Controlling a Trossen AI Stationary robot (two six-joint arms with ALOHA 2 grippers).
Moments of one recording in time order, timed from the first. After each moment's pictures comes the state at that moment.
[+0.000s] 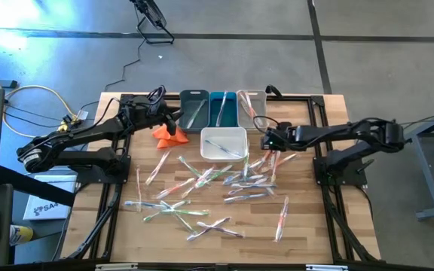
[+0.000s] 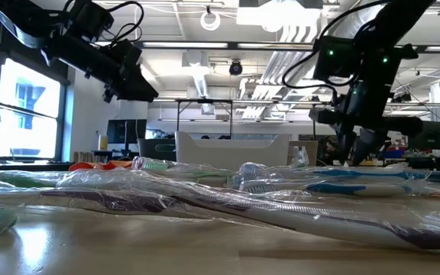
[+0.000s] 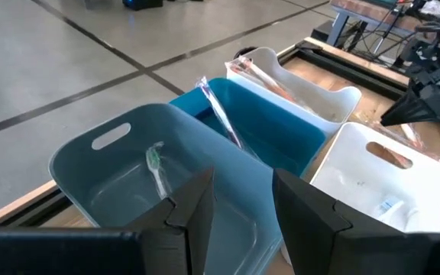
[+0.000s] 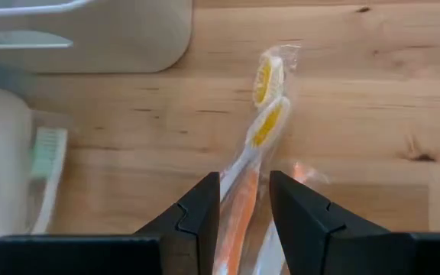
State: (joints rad) left arm 0.62 0.97 0.50 0.19 0.04 -0.16; right arm -0.25 1.36 0.64 -0.57 0.34 1.29
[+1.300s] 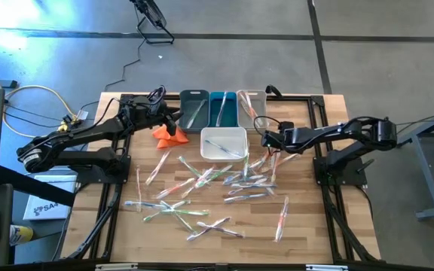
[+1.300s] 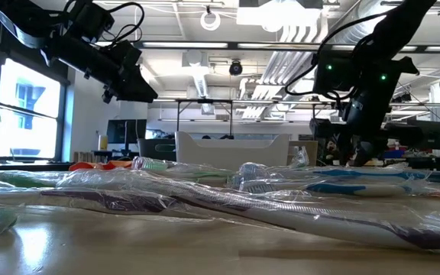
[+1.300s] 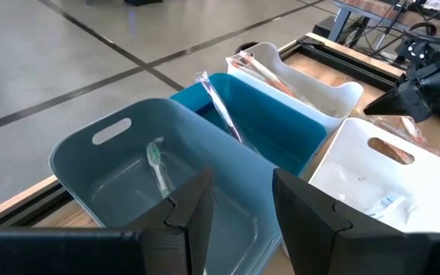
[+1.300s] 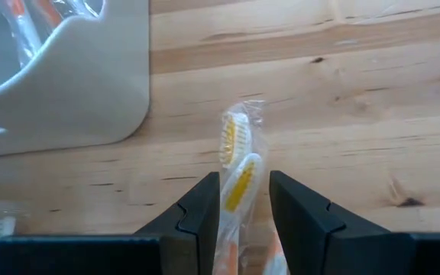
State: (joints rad) left arm 0.62 0.97 0.50 0.18 0.04 -0.16; right arm -0.25 1.43 0.60 -0.50 0.55 1.38
